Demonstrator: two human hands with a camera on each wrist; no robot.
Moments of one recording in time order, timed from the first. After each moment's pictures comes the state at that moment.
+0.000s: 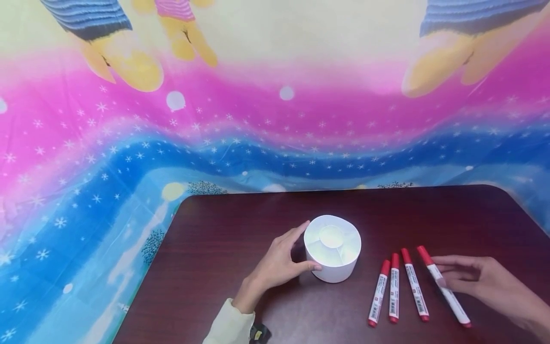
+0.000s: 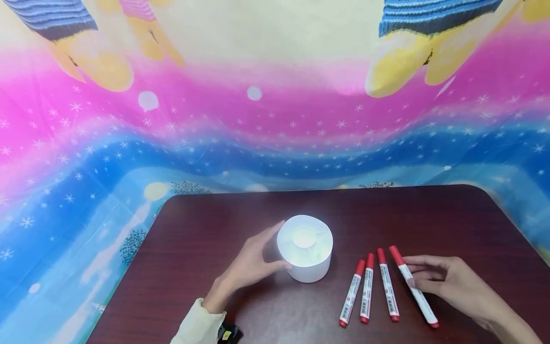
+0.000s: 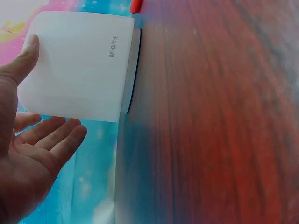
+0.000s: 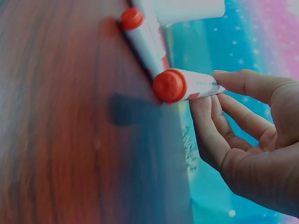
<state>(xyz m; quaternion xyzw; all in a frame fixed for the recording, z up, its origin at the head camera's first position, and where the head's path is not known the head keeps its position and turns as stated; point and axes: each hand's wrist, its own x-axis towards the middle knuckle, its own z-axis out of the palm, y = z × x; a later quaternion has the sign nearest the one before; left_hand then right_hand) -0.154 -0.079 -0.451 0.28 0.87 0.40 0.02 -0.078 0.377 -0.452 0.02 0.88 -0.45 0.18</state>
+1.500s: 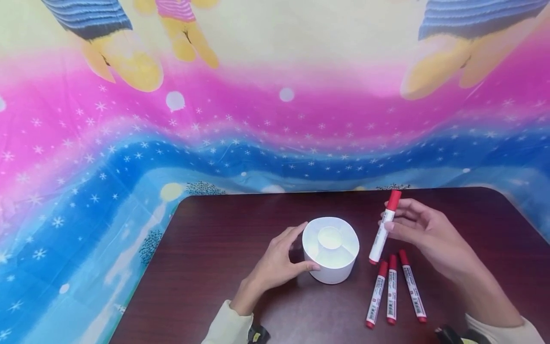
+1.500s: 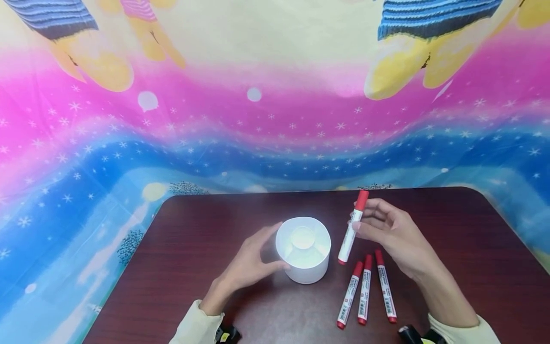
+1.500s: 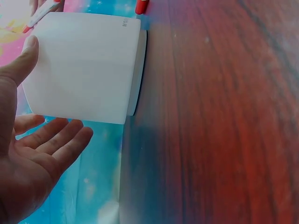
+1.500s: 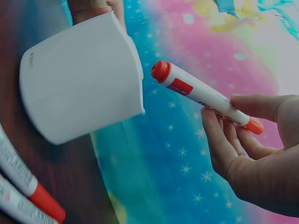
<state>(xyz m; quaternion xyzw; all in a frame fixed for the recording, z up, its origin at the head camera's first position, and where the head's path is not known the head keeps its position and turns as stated) -0.153 -0.079 -0.449 0.28 0.87 0.42 0.00 -0.127 0.273 -0.382 -0.12 0.72 -0.69 0.02</state>
